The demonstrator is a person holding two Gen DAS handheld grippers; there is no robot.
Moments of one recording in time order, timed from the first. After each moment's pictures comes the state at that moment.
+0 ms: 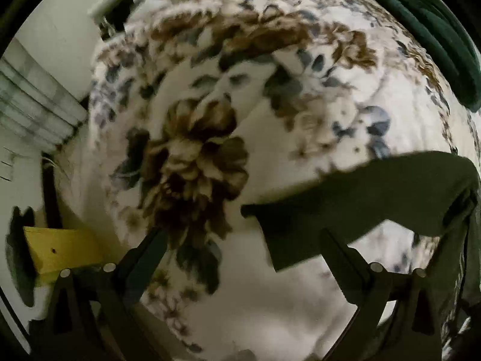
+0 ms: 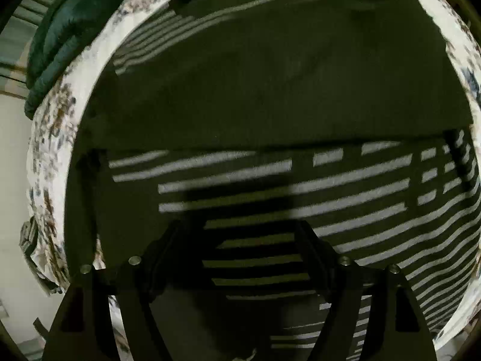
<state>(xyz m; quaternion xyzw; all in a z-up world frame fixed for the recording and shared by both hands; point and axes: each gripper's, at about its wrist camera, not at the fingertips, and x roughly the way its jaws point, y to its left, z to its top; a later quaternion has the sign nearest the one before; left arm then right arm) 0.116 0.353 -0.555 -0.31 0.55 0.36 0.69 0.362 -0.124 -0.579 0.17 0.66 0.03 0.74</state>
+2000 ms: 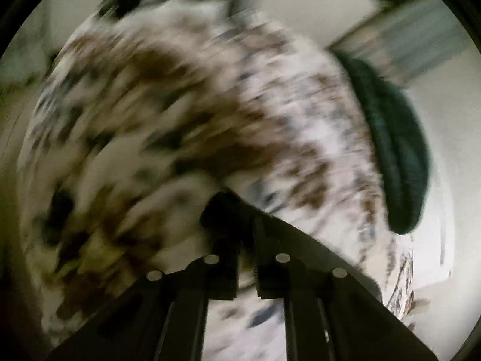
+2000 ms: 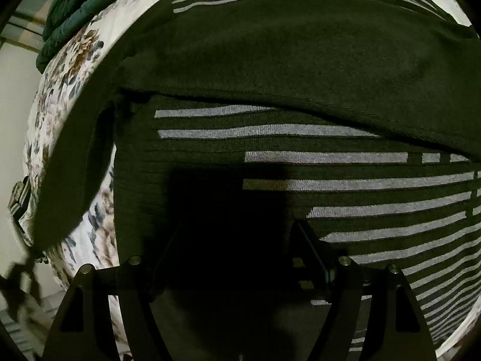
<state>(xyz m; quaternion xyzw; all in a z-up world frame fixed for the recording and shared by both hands) 0.123 0.447 -0.540 -0.53 0.32 0.34 0.71 0.413 0.047 -0.672 0.11 0.67 0.09 0.72</state>
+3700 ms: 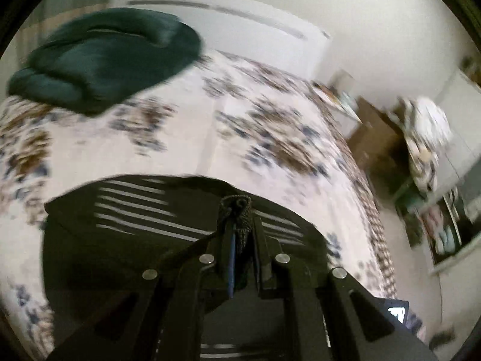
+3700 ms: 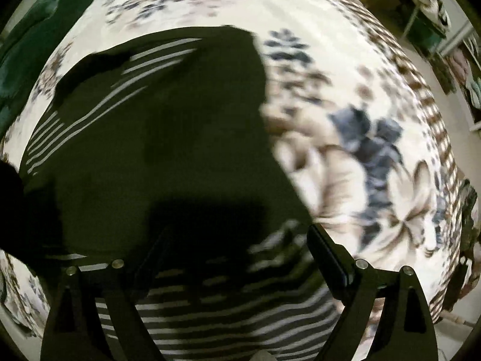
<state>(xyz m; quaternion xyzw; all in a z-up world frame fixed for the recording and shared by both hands) 0.469 -0.103 -0.400 -0.13 0.43 -0.11 0.89 0.454 -0.237 -0.648 0.15 0.63 -0.11 0.76</state>
